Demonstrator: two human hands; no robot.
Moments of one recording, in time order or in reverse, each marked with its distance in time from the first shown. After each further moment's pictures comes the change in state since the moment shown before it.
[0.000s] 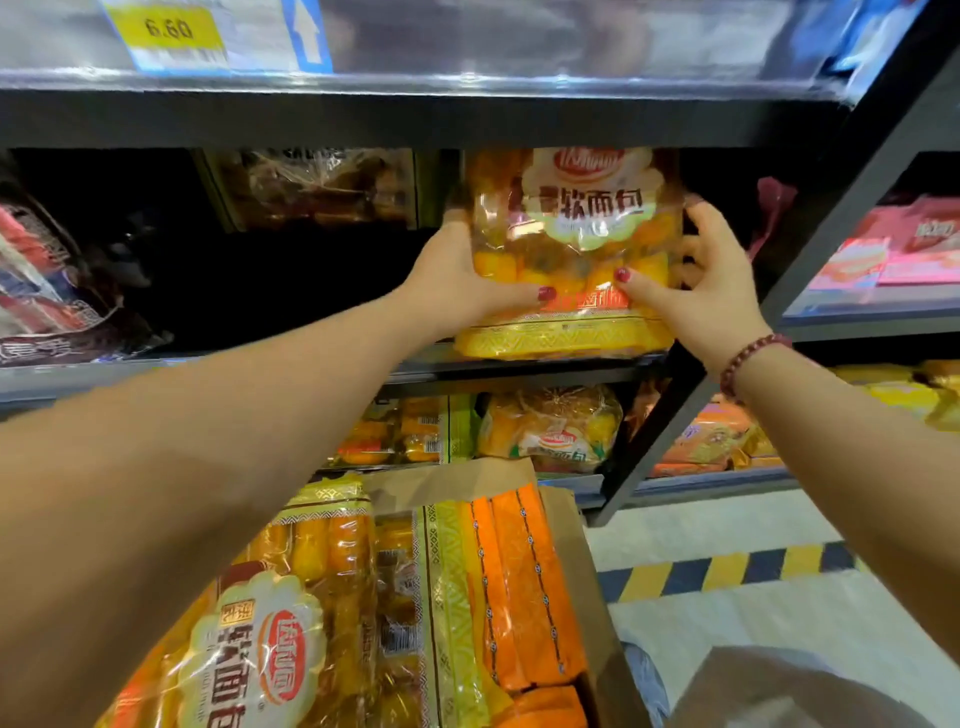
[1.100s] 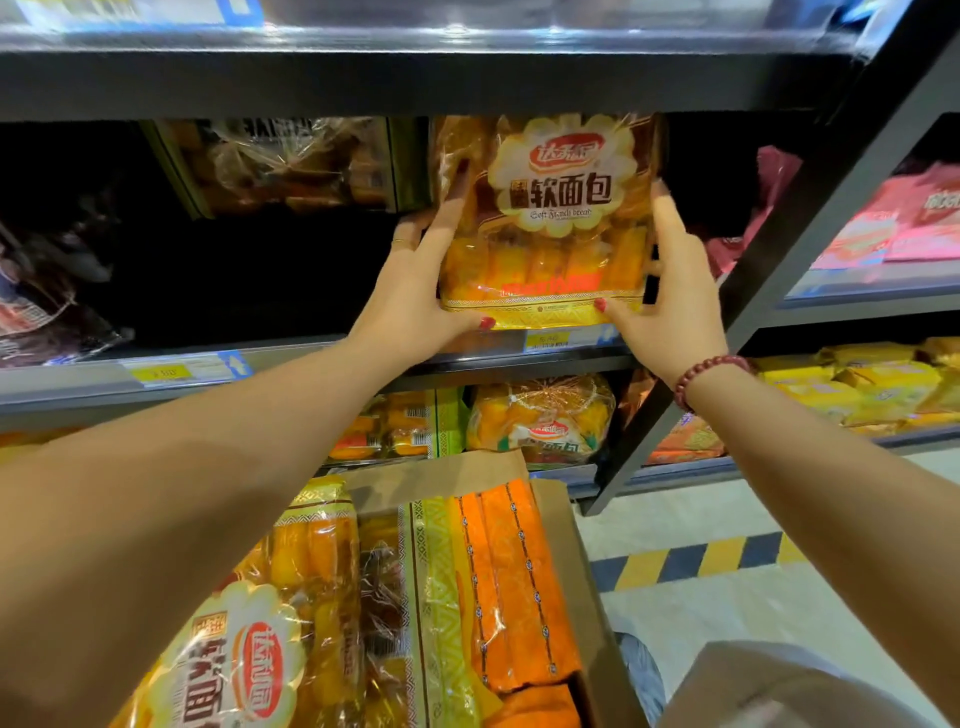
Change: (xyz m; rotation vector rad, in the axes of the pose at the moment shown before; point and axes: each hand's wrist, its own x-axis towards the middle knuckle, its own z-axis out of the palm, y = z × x) left_hand 0.002 -0.042 0.012 0.321 0.072 0.086; right_hand -0.004 0.028 0.023 -0.299 0.062 -0.054
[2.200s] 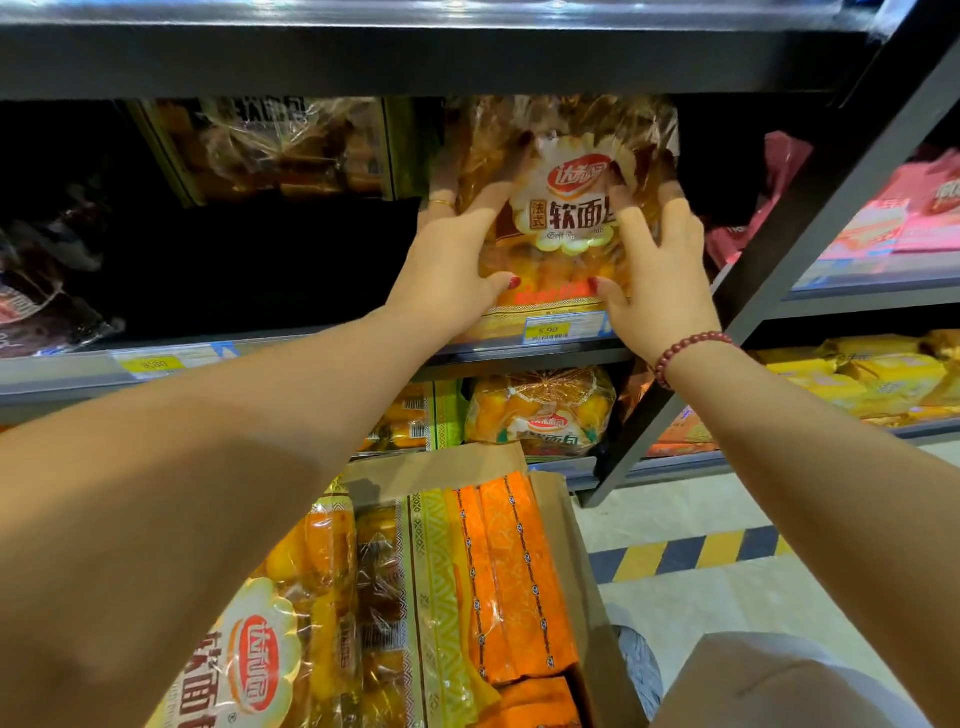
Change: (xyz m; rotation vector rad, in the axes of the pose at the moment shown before) left_hand 0.019 0.026 0.018 0.119 0.061 0.044; right_hand 0.009 -0.003 0.007 -0.451 -0.037 -0.114
